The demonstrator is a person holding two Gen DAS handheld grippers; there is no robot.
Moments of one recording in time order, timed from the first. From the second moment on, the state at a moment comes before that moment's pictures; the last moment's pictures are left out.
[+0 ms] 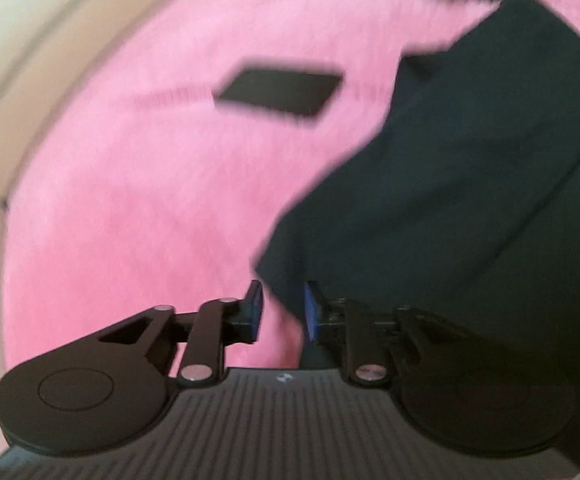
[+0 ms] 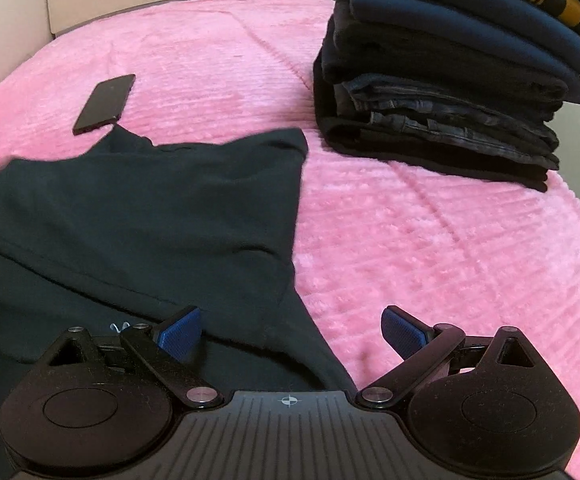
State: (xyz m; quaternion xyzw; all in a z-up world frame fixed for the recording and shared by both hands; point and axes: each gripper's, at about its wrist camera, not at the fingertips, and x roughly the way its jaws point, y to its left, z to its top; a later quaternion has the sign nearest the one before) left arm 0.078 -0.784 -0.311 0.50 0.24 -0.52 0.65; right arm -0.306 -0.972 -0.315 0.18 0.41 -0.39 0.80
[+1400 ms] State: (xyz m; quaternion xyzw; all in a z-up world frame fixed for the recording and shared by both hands) left arm -0.027 -0.723 -0.346 0.67 0.02 -0.59 0.45; right arm -0.330 -0.943 -0.350 -0.06 0.52 -0.31 0.79
